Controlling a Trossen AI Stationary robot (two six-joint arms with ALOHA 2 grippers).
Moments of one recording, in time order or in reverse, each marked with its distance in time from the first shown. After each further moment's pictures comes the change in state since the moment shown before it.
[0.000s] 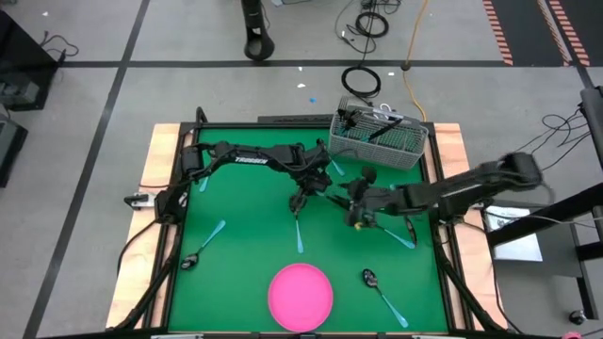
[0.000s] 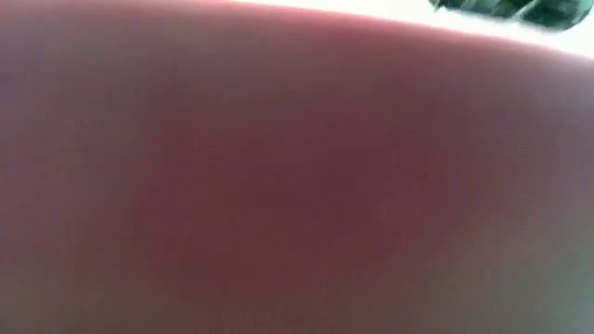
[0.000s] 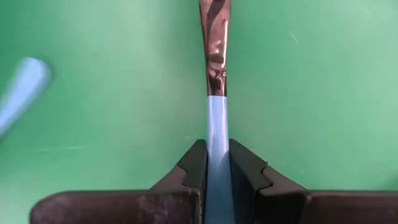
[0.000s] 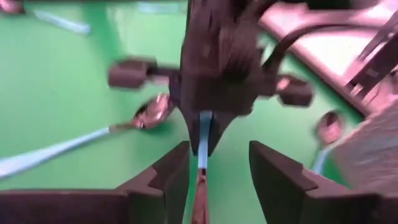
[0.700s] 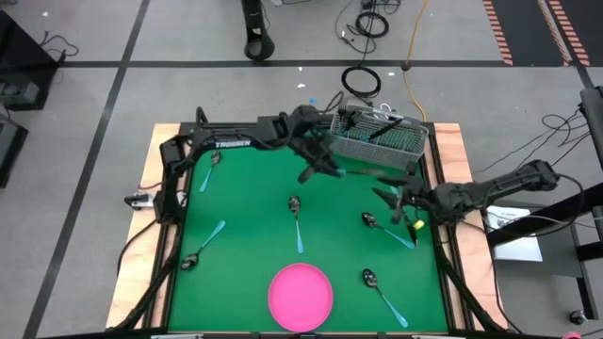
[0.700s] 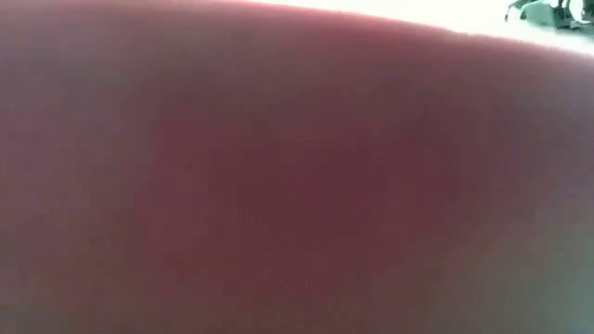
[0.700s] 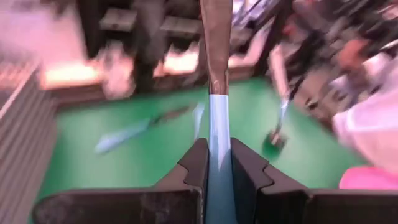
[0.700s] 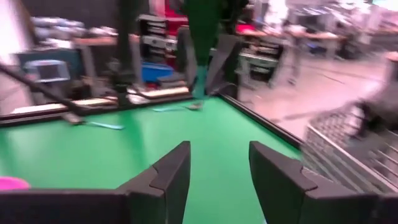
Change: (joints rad) left arm 0.113 -0.152 0.005 0.488 0.641 -0.416; right arm 0.158 -0.868 -0.409 0.047 0.119 -0.111
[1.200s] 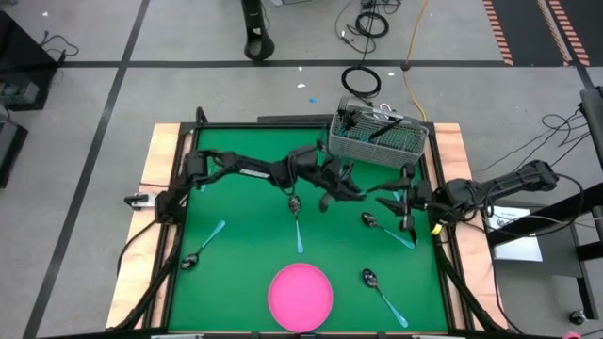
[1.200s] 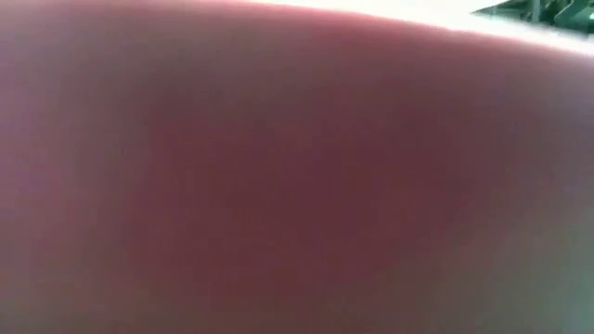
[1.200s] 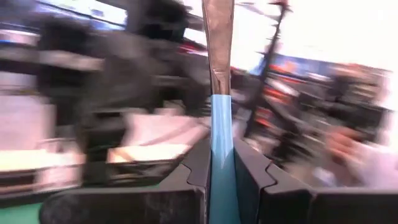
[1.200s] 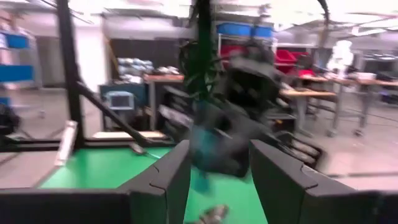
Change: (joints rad) left arm -0.191 0.193 -0.132 1.002 -0.162 -0.575; right arm 0.000 -0.018 -0.002 0.190 -0.257 -0.129
